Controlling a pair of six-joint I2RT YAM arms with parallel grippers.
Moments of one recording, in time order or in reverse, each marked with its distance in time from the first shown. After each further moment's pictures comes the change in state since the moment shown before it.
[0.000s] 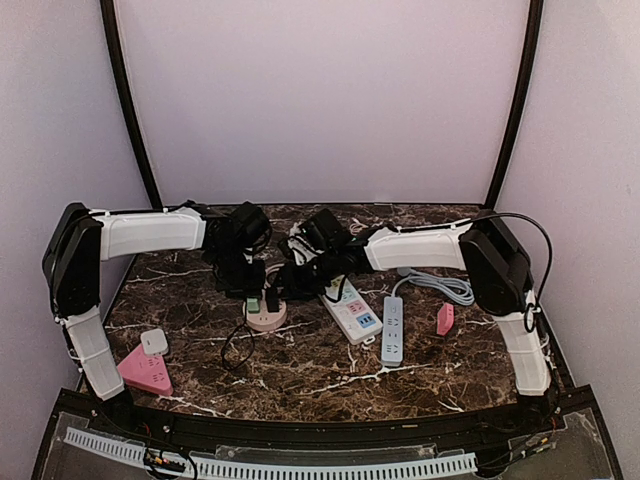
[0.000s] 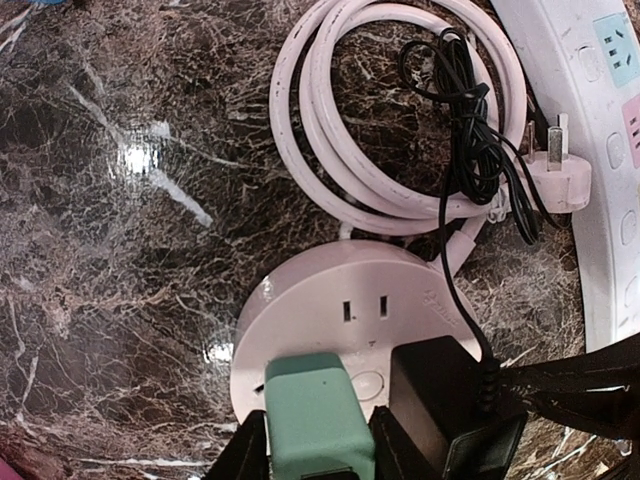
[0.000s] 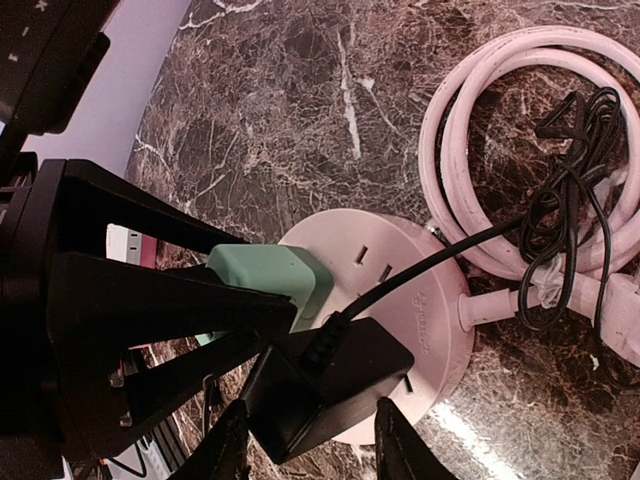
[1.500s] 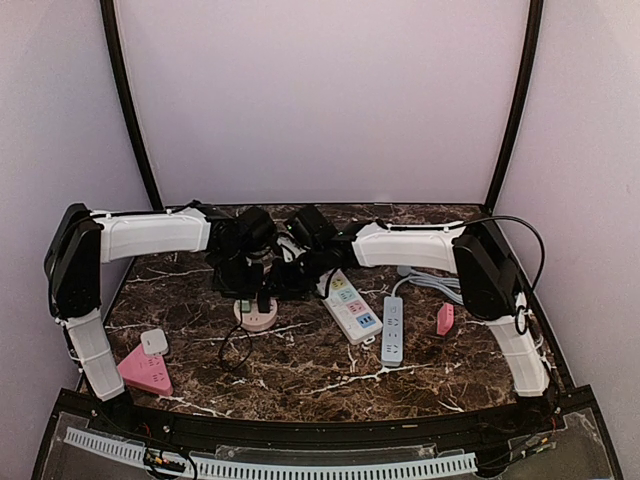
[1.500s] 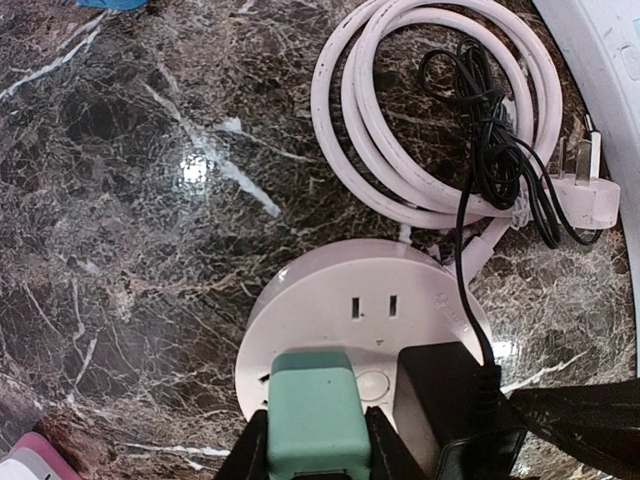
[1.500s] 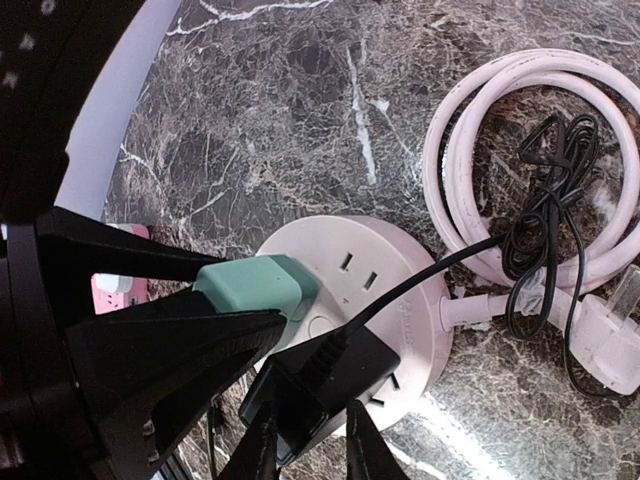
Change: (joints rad) left arm -0.050 0.001 0.026 -0.089 -0.150 -0.012; right arm 0.039 0.066 0.173 -0.138 0.096 -0.004
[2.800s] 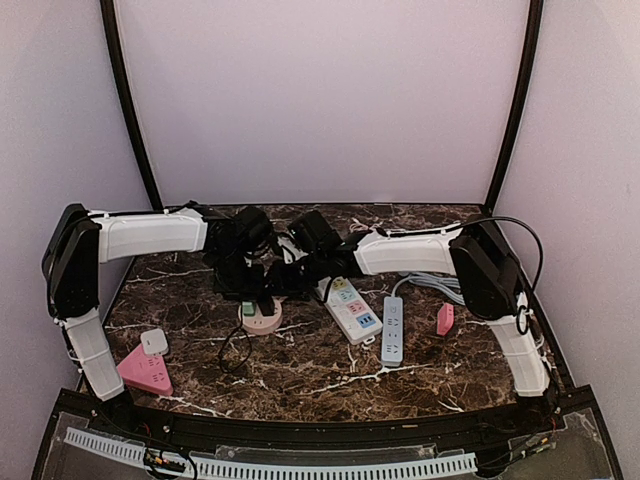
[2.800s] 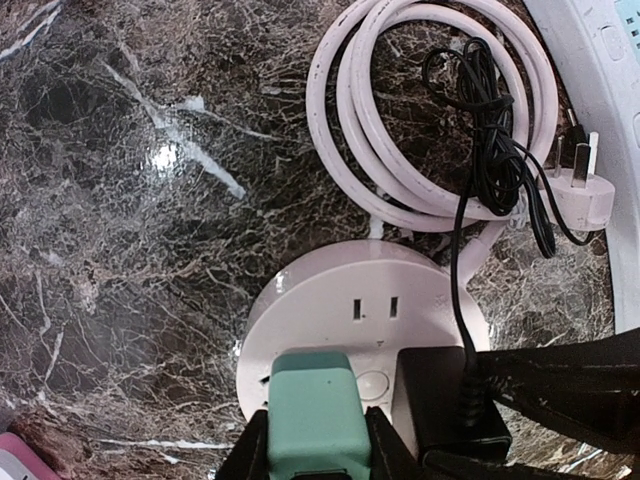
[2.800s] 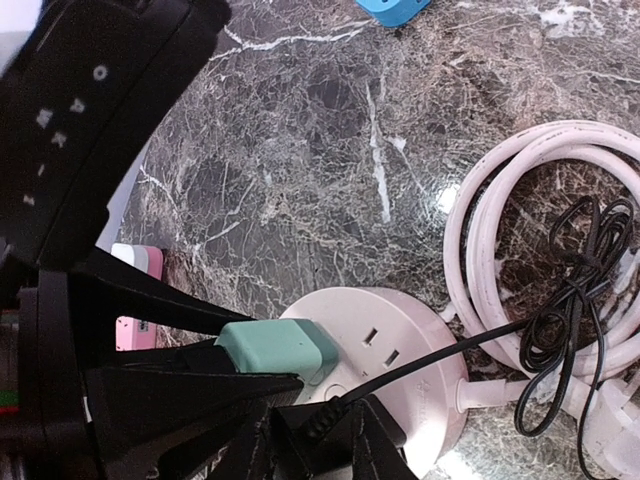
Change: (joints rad) left arm 0.014 -0.013 -0.024 0.034 0.087 -0.005; right arm -0.002 -0.003 -0.092 0.172 0.000 0.015
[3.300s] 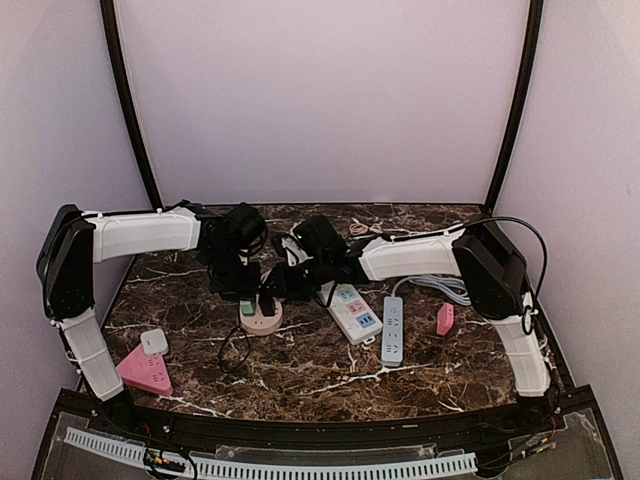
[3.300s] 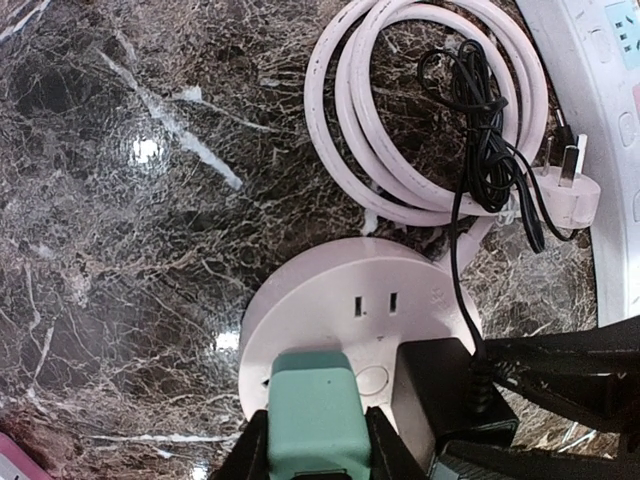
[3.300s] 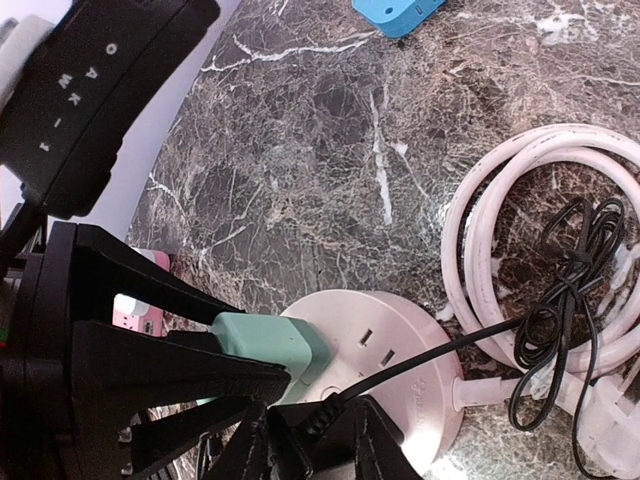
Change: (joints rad) left arm 0.035 -0.026 -0.023 0.016 0.070 0.008; right arm 0.002 -0.039 -0.110 0.129 0.008 0.016
